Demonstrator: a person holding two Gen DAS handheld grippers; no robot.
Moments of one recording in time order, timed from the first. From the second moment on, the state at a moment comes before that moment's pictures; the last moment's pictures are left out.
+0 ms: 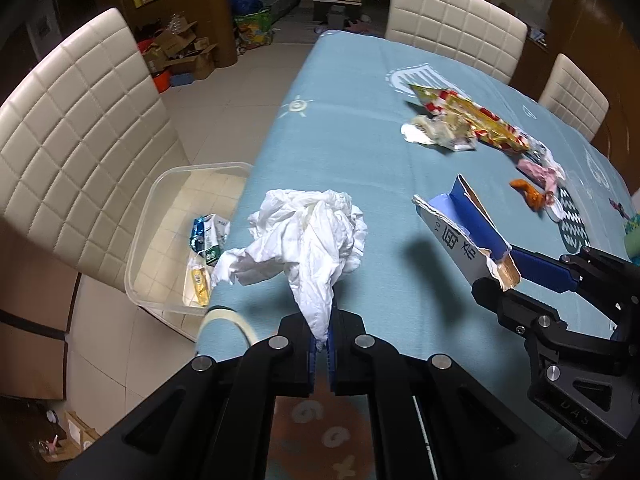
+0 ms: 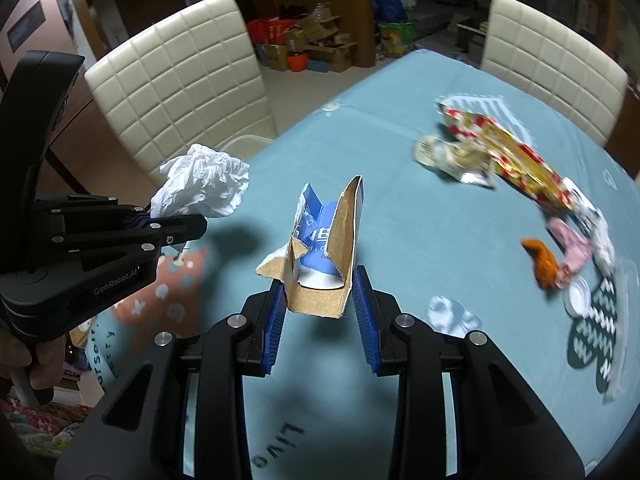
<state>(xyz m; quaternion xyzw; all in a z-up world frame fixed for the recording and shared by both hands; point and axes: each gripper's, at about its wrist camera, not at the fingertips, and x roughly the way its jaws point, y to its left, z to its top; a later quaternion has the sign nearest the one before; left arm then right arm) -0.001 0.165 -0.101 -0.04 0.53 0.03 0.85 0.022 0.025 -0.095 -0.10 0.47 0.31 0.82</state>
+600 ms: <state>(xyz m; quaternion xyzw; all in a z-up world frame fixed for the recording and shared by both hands) 0.005 0.263 -0.116 -0.09 0.53 0.10 0.83 0.054 0.132 -0.104 -0.15 0.46 0.38 0.79</state>
